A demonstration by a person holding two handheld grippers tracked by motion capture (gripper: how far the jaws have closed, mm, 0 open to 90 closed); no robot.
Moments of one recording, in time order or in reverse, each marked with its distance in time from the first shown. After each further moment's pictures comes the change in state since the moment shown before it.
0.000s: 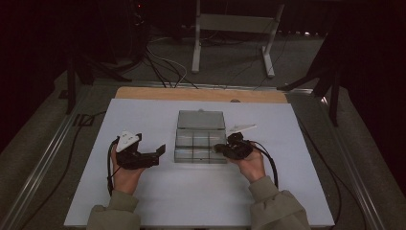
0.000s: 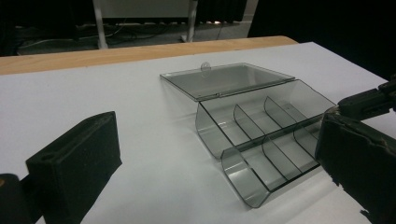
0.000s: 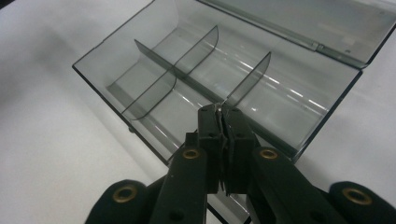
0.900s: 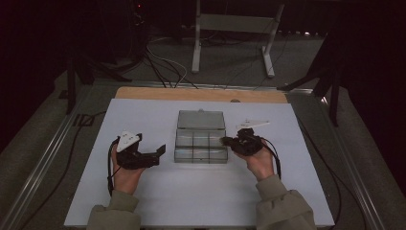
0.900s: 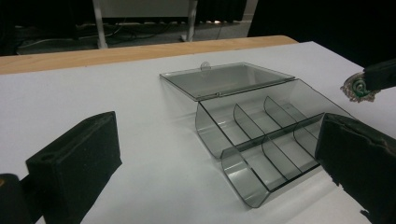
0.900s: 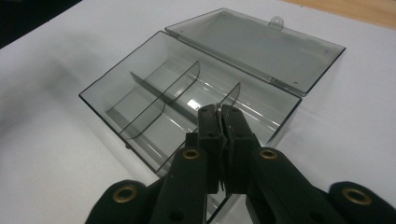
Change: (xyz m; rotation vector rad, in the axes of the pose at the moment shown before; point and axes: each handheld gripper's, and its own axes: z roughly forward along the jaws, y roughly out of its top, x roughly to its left) left arm -0.001 0.000 0.001 0.001 -0.001 0.000; right arm -0.008 0.008 -0.033 -0.101 -0.032 0.006
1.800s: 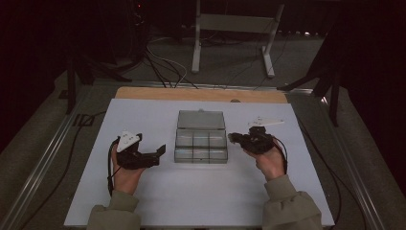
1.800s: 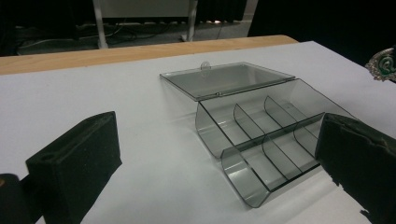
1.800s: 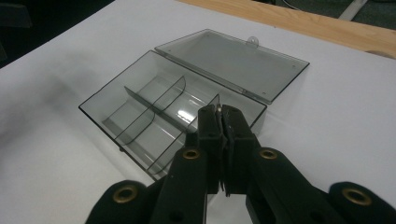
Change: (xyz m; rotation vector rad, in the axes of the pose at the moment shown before) left arm 0.000 0.000 0.000 0.002 0.002 0.003; right arm -0.011 0.002 -0.030 -0.062 -0.026 0.014
